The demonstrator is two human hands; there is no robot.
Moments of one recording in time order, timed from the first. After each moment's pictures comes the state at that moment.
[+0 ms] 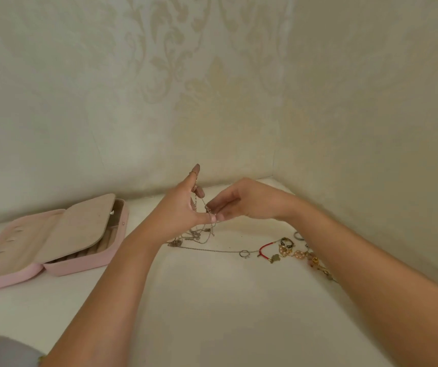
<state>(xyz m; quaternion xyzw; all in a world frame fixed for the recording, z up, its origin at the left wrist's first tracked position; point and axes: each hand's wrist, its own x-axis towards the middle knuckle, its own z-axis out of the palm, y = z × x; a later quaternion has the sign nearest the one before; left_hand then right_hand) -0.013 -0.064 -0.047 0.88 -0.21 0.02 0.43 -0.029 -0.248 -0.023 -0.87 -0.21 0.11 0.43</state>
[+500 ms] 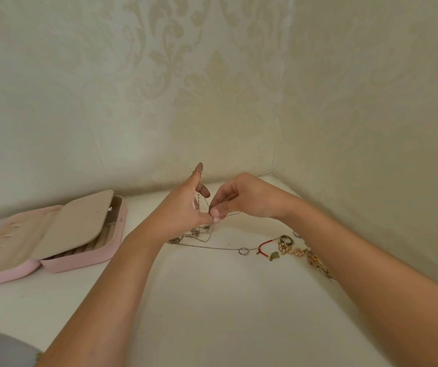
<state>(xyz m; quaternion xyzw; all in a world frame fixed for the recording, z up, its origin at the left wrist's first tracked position) -0.014 -0.069 -0.049 0.88 -0.23 0.00 0.41 -0.027 -0.245 -0.027 -0.86 -0.22 0.07 0.46</state>
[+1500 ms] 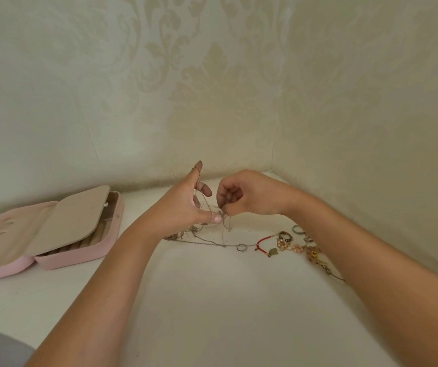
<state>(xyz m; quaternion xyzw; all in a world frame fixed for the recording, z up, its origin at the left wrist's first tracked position) -0.017 -0.071 -0.049 0.87 -0.22 -0.03 0.44 -0.027 -0.253 -0.027 -0.90 -0.24 0.04 0.37</state>
